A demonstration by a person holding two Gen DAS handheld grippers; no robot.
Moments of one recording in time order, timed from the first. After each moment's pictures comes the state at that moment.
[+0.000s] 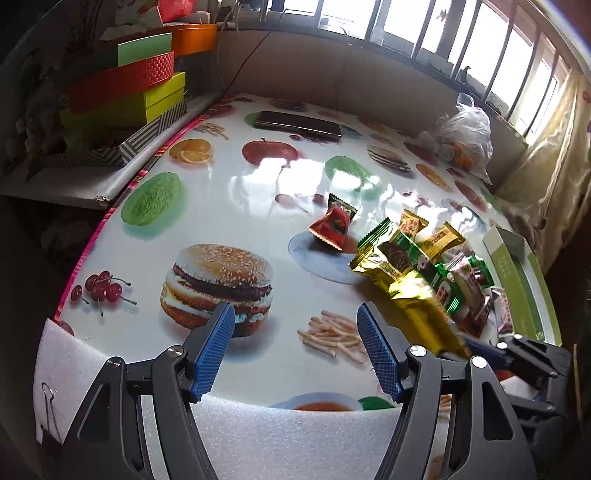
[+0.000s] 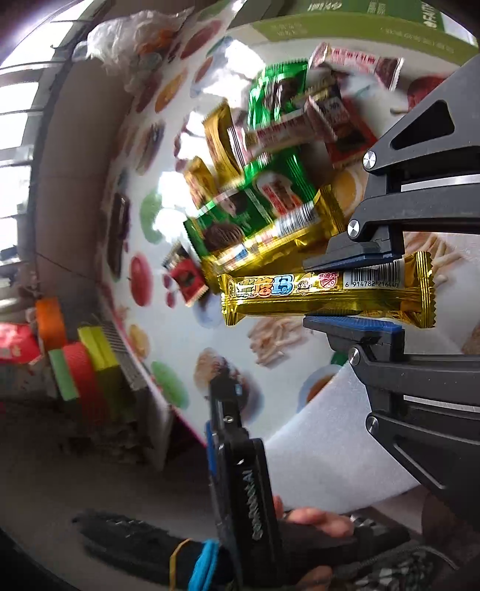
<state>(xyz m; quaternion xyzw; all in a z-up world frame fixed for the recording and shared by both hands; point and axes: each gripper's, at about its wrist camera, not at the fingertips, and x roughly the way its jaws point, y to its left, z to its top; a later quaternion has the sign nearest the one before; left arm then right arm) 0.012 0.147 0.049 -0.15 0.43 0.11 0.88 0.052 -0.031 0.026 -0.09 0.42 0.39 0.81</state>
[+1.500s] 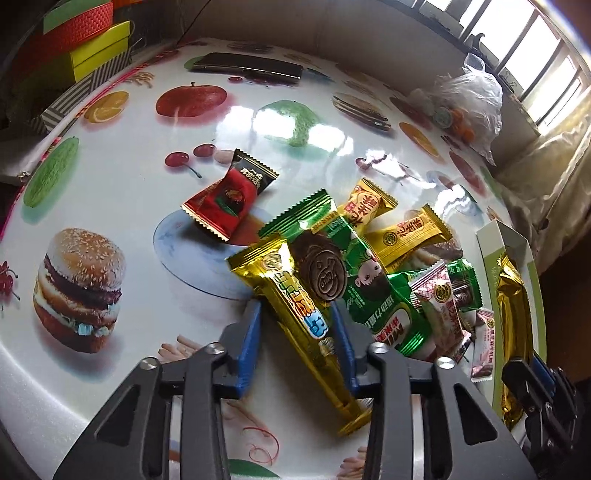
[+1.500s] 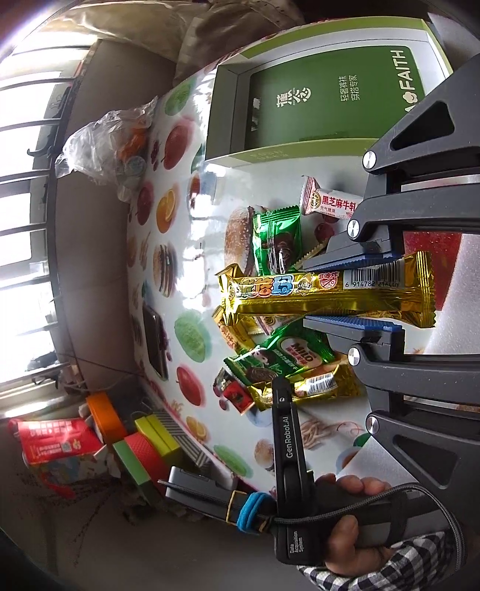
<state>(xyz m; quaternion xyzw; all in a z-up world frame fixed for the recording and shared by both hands) 0.101 0.083 0.009 -0.20 0.51 0.08 0.83 0.092 -0.129 0.053 -0.03 0.41 0.28 0.87</state>
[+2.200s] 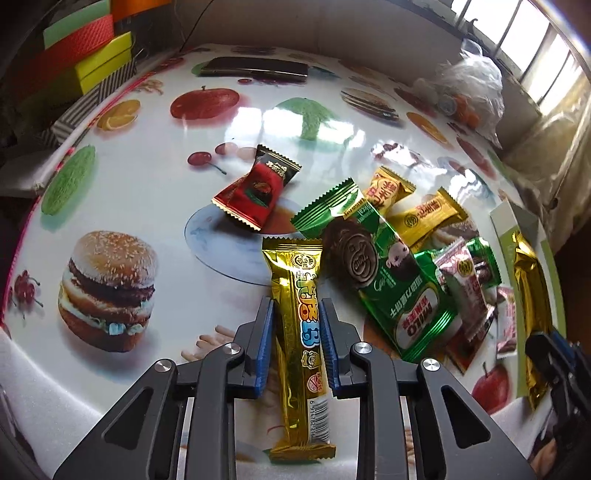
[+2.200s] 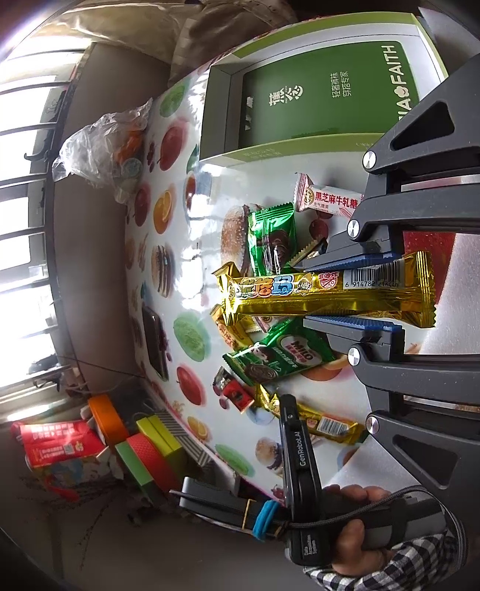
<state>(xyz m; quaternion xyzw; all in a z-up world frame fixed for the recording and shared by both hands) 0.086 0.087 0.010 -0.15 0.52 0.09 0.84 0.088 -0.128 0.051 -0.02 0.41 0.27 0.87</state>
